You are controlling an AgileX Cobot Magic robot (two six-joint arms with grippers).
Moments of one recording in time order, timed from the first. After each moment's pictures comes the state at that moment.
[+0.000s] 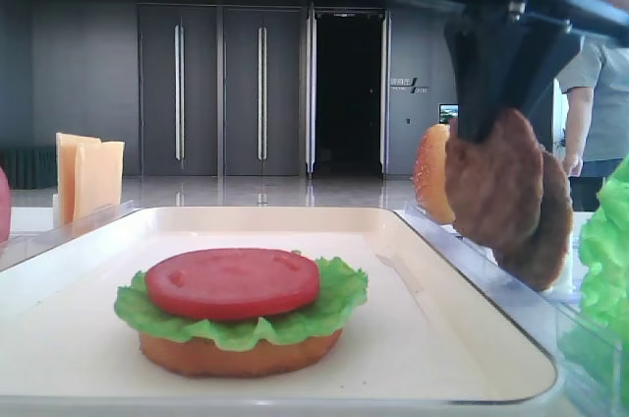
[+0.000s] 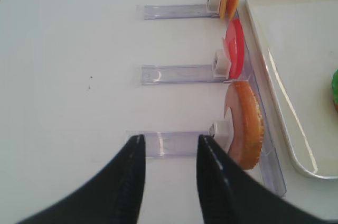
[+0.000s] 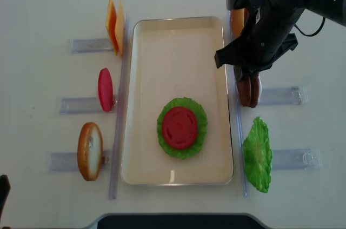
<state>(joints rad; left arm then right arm) 0.10 -0.02 -0.47 -0.04 1.11 0.08 0.50 1.69 -1.25 0.14 1.00 0.15</state>
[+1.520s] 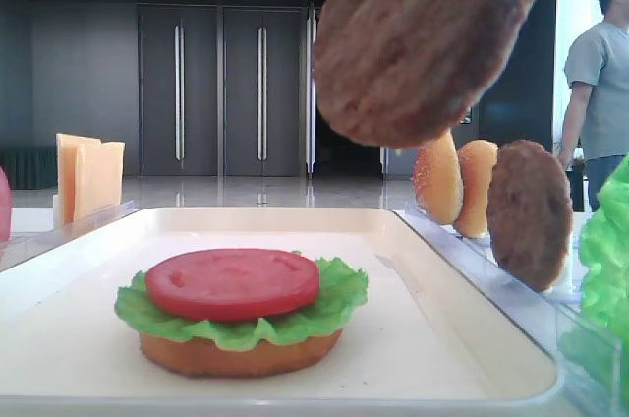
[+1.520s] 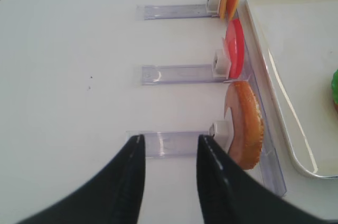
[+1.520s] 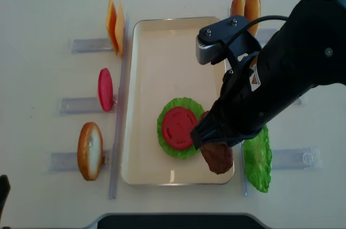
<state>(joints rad) 0.10 -0.02 -0.47 -0.04 1.11 0.08 0.85 1.40 -1.11 0.27 1.07 0.19</state>
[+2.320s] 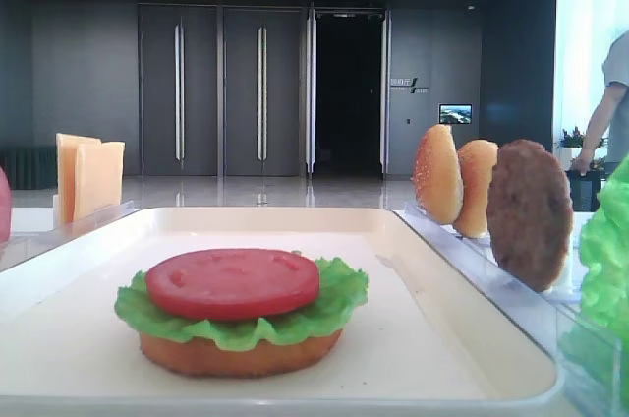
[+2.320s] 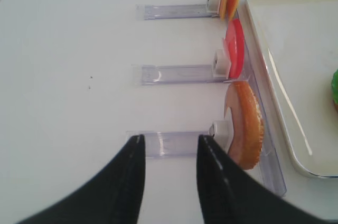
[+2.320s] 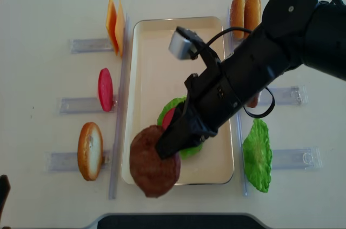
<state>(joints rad) 0.10 -0.02 -0.47 -0.04 1.11 0.08 0.64 1.63 -1.05 1.22 1.13 -0.83</state>
